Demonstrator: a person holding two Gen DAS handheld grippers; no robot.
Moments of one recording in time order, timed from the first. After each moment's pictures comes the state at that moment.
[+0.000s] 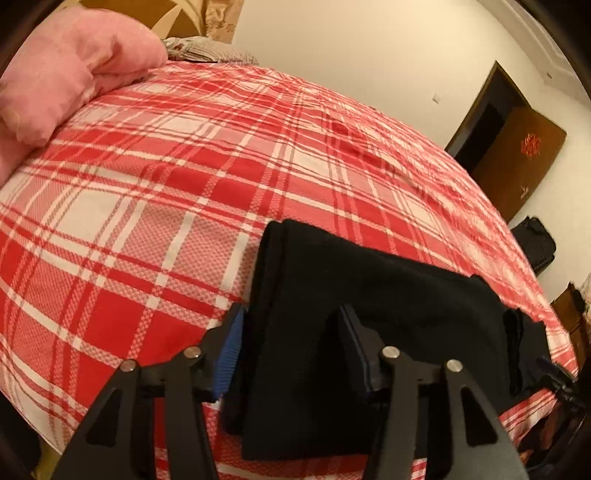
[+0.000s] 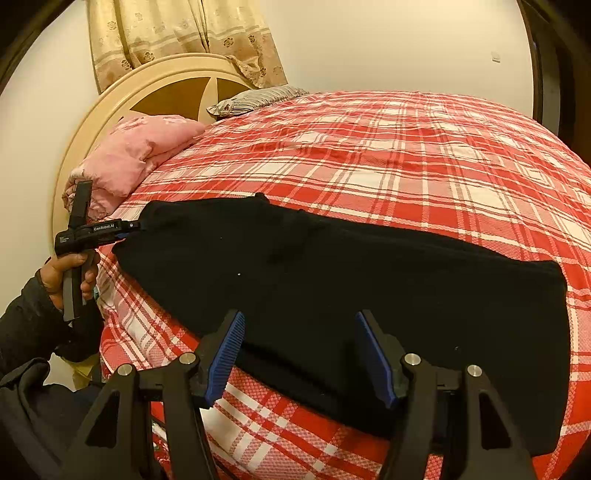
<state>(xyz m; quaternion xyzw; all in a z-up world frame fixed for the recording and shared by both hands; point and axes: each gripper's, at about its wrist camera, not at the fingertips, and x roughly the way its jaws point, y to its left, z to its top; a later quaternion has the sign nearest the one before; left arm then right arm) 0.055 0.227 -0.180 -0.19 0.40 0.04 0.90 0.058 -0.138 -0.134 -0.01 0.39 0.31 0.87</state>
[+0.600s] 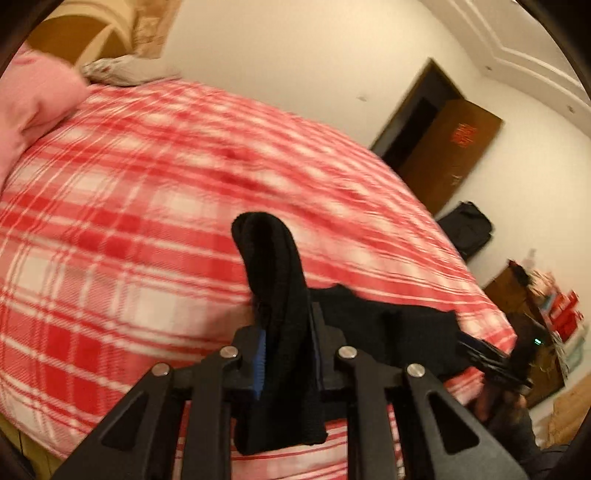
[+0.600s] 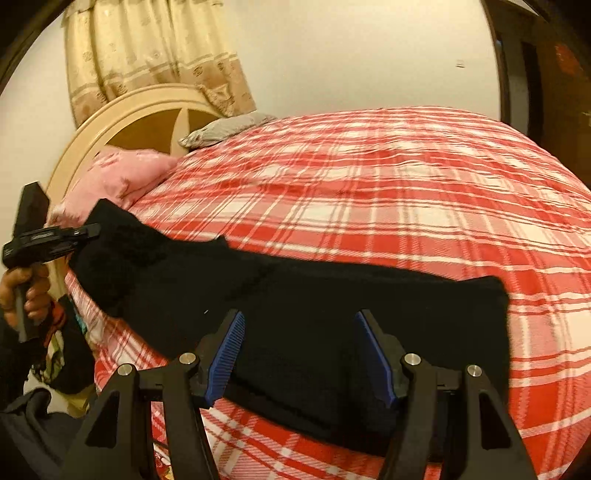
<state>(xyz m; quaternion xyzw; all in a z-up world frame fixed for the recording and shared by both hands) 0.044 0.155 -0.079 -0.20 0.37 -0.11 0.90 0.067 -0.180 -0.104 0.03 0.36 0.25 0.90</state>
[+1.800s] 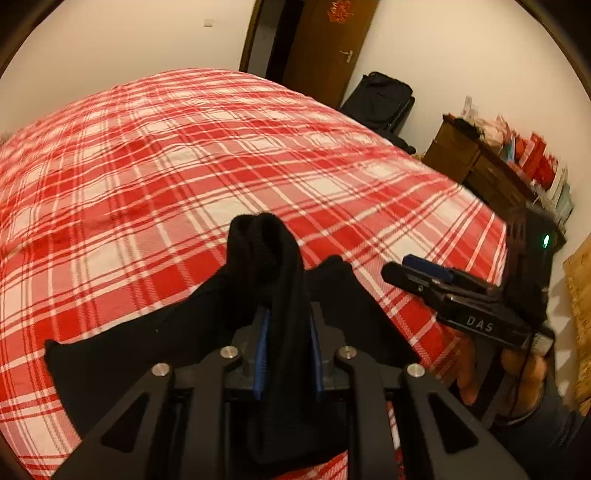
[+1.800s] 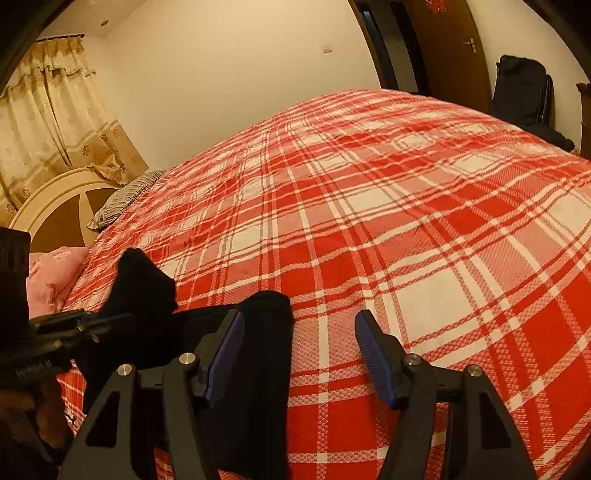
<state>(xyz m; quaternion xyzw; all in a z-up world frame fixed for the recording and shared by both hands) 0.130 -0.175 -0.091 0.02 0.44 -0.29 0.85 0.099 -0.336 -0.122 0.17 0.37 0.07 0.91</state>
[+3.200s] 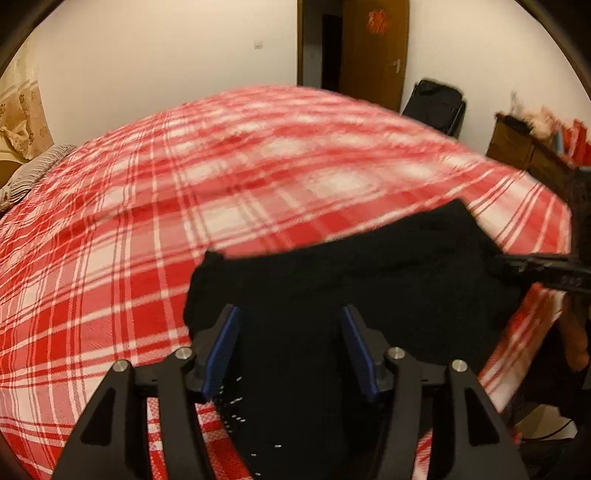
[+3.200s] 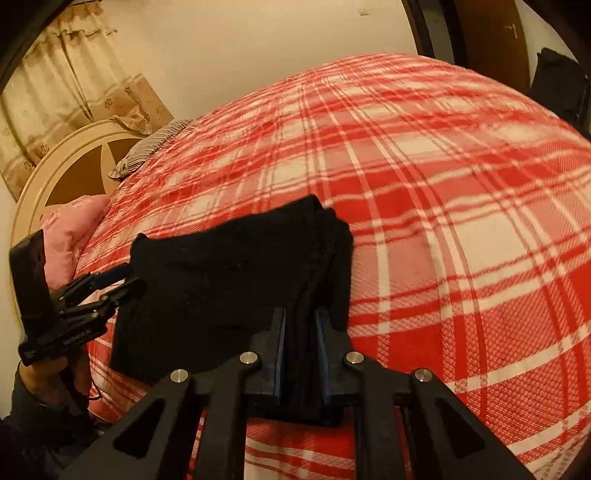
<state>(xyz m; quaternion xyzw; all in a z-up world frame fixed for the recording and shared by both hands) 0.110 -0.091 -0.134 0.07 0.40 -0.16 0.90 0.083 -0.301 -0.138 0.14 0.44 0.14 0.88</state>
